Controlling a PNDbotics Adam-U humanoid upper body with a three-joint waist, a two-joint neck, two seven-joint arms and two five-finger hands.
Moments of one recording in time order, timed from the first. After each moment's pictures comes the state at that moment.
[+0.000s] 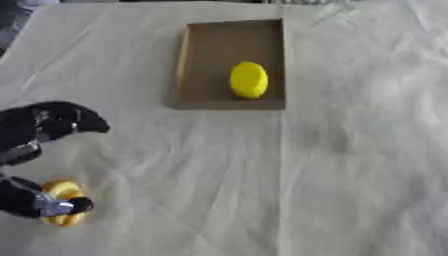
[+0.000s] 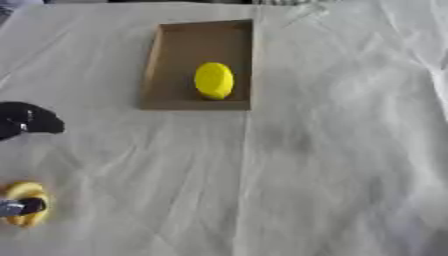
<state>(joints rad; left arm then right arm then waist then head) -0.07 0.92 -0.04 -1.98 -0.56 -0.33 -0.27 -0.45 -0.51 -0.17 -1.98 -0.09 -0.37 -0.06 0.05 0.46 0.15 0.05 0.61</state>
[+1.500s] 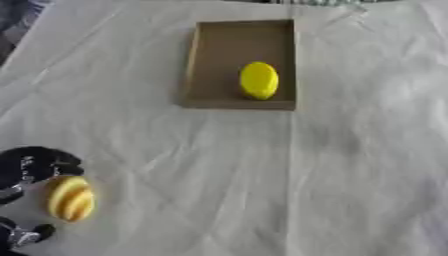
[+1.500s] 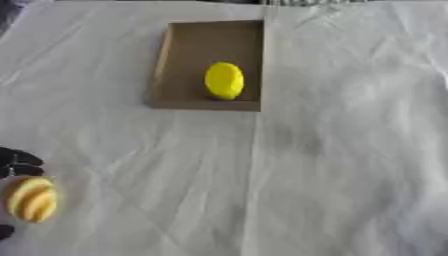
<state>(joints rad) 0.01 0.89 0.03 -1.98 -0.65 -0.24 -0.43 -0.44 -0.52 -0.18 -1.98 -0.08 -0.37 -0.06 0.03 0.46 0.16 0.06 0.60</state>
